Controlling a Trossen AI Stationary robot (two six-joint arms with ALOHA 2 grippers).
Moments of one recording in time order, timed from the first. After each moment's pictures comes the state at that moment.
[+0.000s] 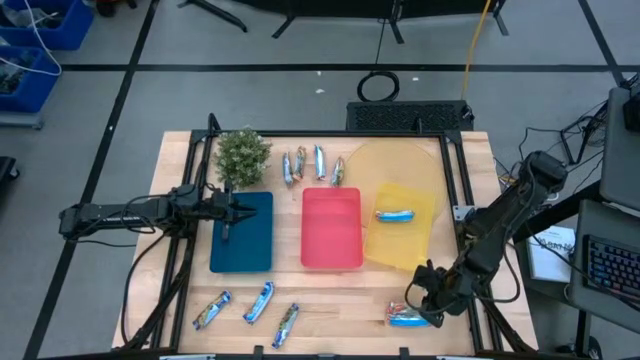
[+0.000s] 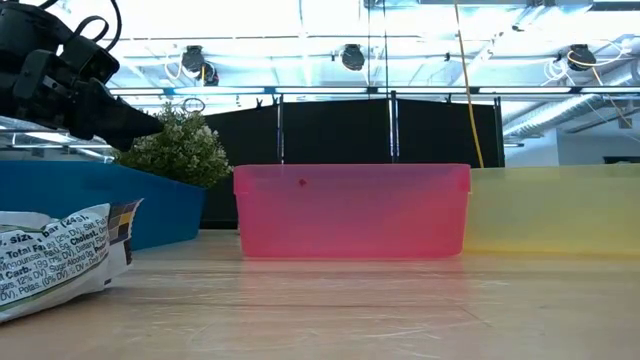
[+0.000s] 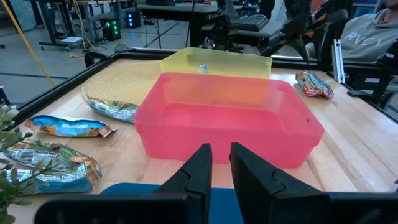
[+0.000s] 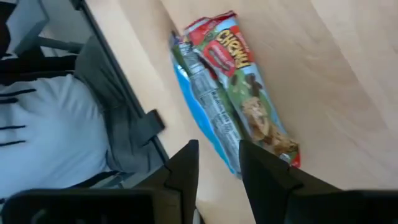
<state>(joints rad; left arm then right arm) 0.14 0.23 0.01 0.06 0.12 -0.03 0.92 1.27 0.67 -0.39 0.00 1.55</state>
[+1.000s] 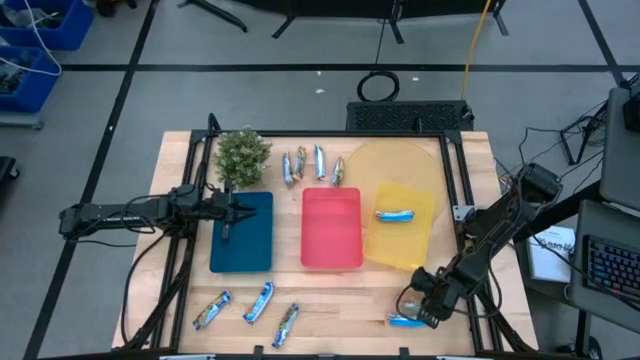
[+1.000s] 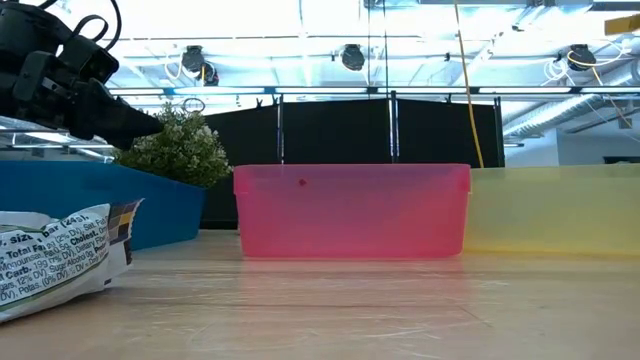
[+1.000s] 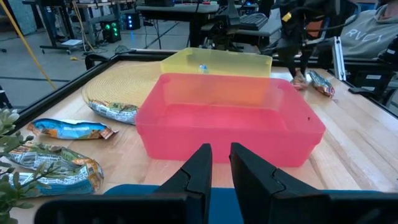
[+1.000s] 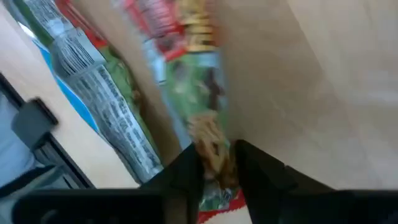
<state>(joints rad) 0.14 0.23 0.01 0.06 0.12 -0.01 0.92 1.45 0.63 -0.39 -0.13 1.54</state>
